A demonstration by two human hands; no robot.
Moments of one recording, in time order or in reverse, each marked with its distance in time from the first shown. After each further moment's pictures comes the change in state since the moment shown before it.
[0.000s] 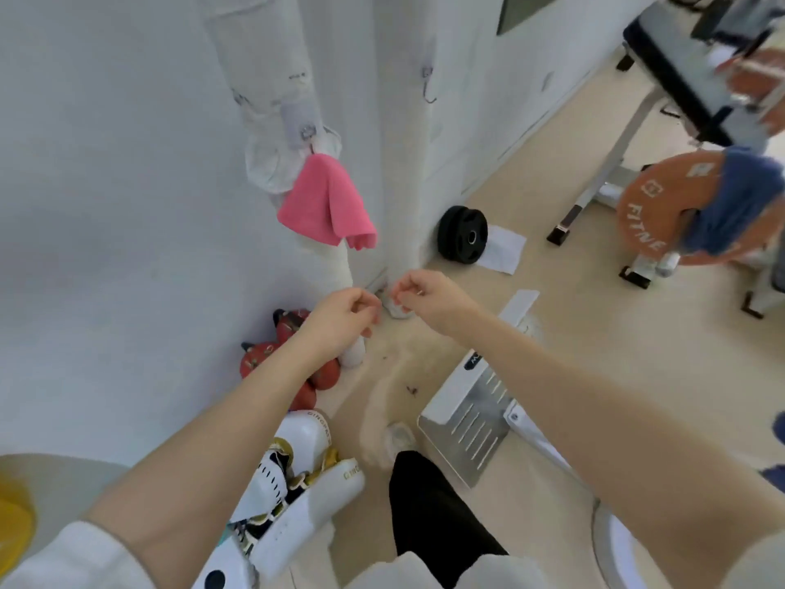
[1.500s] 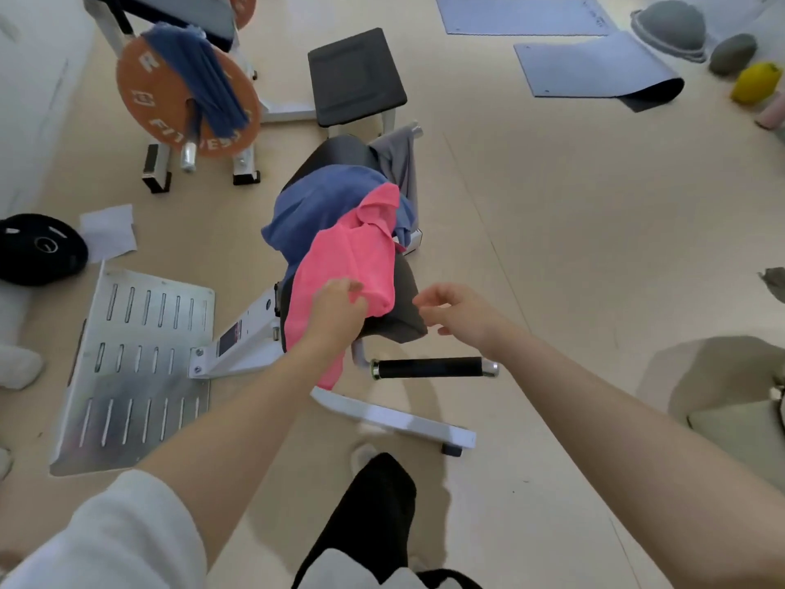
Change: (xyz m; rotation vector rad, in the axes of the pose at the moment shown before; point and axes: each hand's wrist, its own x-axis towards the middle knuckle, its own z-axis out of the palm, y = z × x) left_hand -0.270 0.228 0.731 0.417 -0.493 0.425; right_hand -0.689 0.413 -0.326 0.416 0.668 0.668
